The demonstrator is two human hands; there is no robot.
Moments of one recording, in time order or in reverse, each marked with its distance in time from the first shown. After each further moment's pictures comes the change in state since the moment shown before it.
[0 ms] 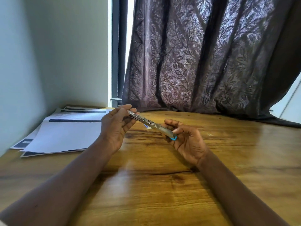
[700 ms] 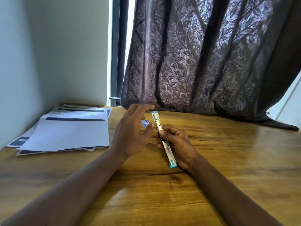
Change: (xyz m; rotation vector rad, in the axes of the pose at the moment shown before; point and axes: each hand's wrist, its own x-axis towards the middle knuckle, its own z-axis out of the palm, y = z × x) left_hand -0.017 -0.028 0.010 1.249 -0.248 0.861; right_hand 0.003 0.023 0.006 -0.239 0.061 -0.028
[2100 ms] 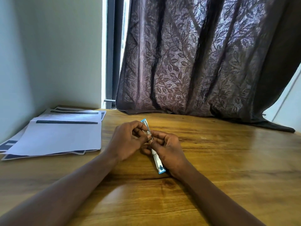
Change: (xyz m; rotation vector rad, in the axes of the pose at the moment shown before) left_hand -0.003 -0.002 0.013 -0.208 -0.181 -0.310; right_hand -0.009 0.009 0.005 -0.201 -0.062 -0.135
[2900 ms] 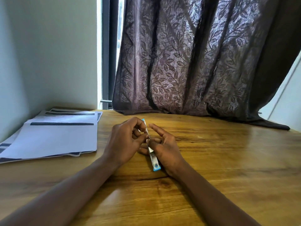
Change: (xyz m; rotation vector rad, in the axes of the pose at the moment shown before) left_hand -0.005 0.010 0.005 0.117 0.144 0.253; right_hand 0.005 0.001 -0.002 0.033 0.054 0.068
